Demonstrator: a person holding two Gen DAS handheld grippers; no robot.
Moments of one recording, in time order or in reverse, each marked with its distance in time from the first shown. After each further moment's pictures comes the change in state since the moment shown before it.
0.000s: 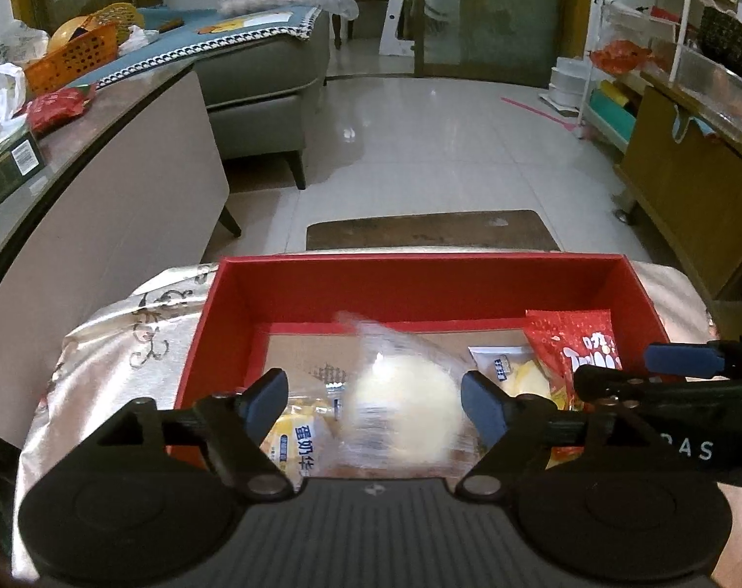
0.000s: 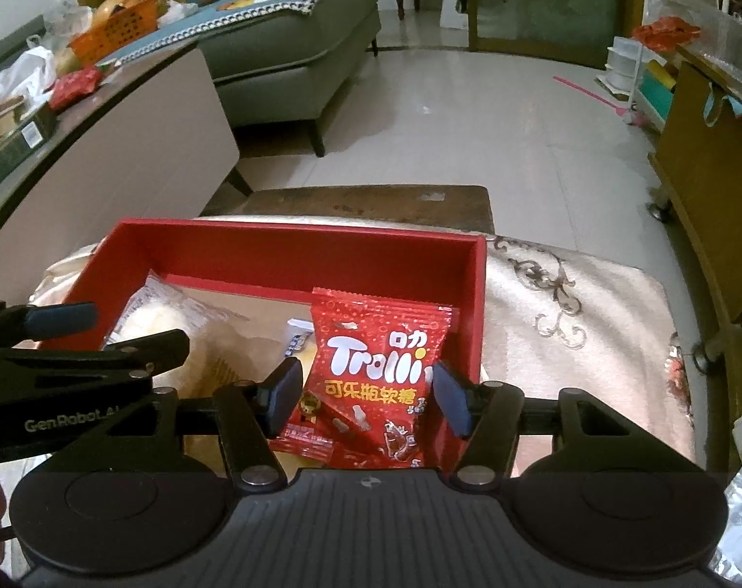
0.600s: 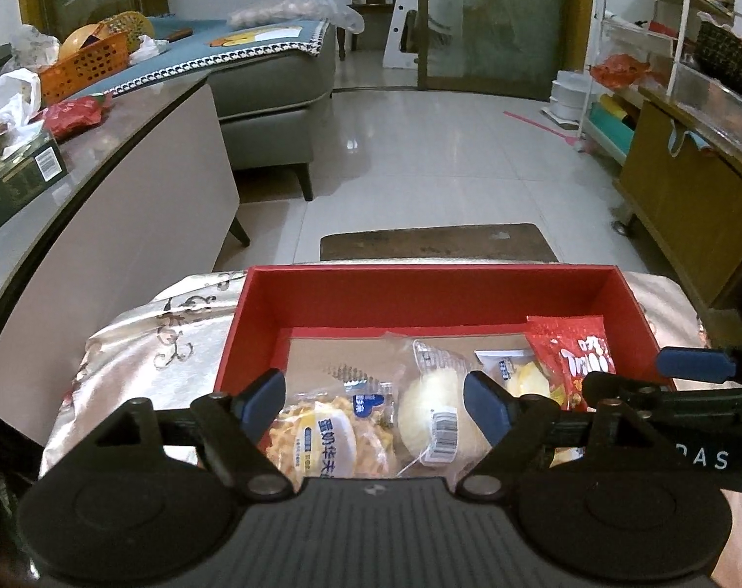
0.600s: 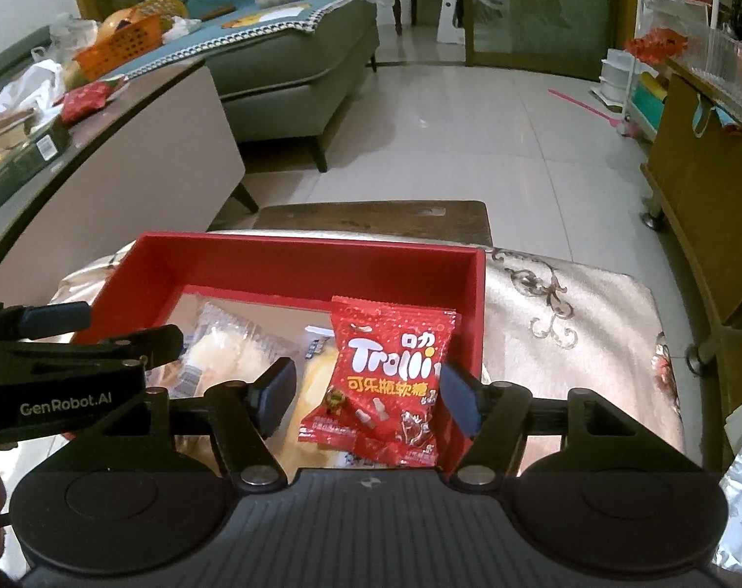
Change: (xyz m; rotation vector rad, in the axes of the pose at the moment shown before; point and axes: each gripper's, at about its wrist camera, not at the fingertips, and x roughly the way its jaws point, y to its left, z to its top) left arm -0.023 0.010 -0.003 -0.003 -0.028 0.000; right arm -0.023 0.010 -0.005 -0.005 -0.032 -0.004
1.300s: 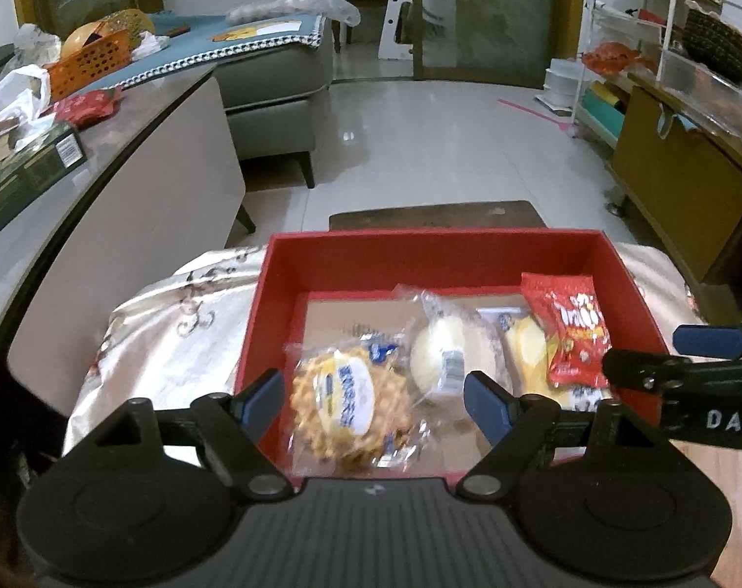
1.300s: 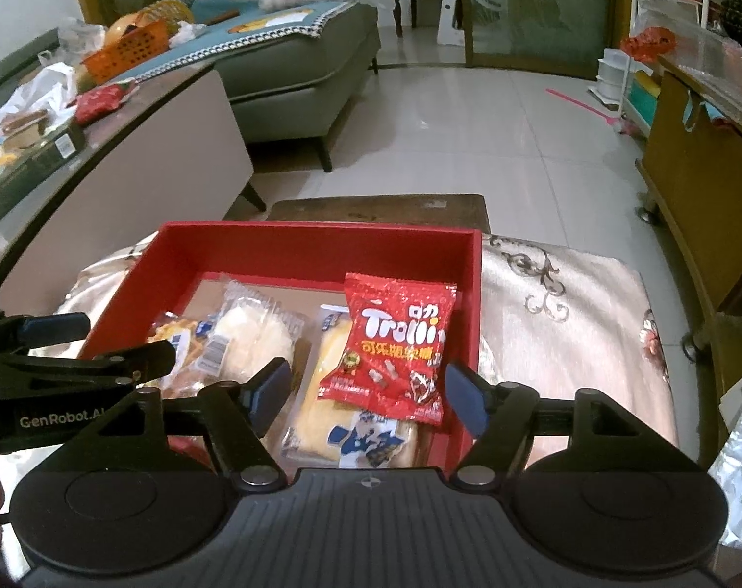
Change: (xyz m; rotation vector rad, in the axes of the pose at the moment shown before) left arm -0.030 0.012 -0.023 0.020 0.028 -0.005; right arm -0.029 0.004 -0.018 0.015 -0.003 0.013
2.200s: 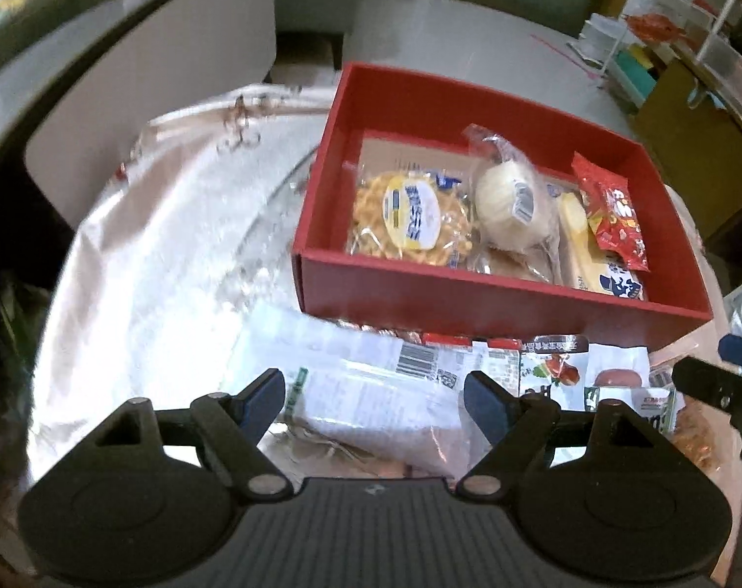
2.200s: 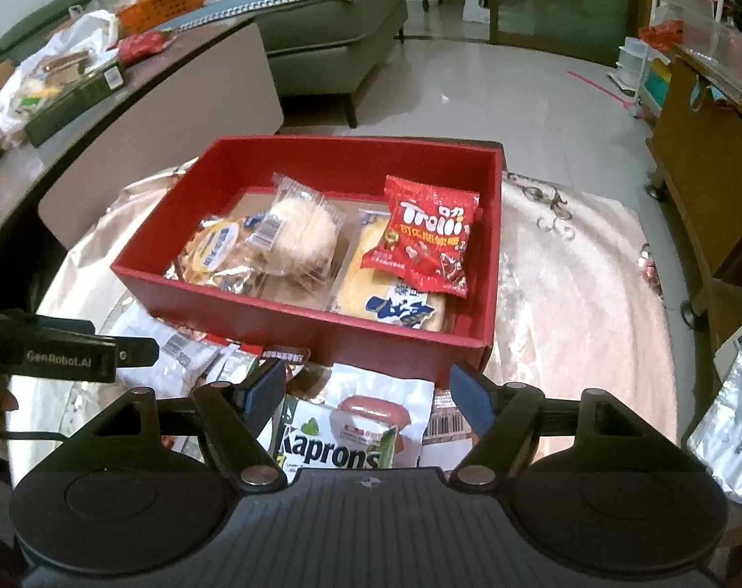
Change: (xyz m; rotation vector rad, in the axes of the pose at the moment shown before) left arm 0.003 0.052 -0.064 -0.176 0.242 -0.070; right arm -0.030 0.017 -0.053 -0.065 0.078 0.018
